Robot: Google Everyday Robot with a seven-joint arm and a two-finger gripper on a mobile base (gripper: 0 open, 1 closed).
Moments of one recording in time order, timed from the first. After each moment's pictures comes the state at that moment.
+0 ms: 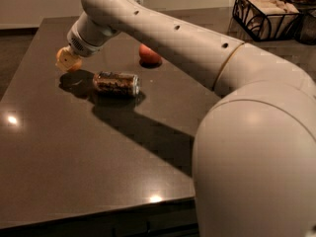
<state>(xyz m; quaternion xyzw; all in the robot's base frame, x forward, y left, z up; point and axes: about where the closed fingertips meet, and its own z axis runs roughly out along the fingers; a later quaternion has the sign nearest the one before) 0.690 0.254 0.885 -0.50 0.77 0.21 0.34</state>
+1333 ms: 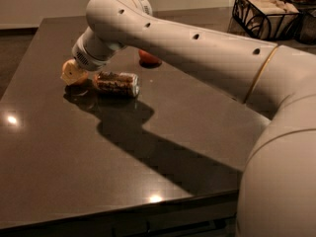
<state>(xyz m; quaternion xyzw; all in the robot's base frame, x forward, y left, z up) 0.645 0.221 0.874 -0.47 0.79 0.19 0.33</state>
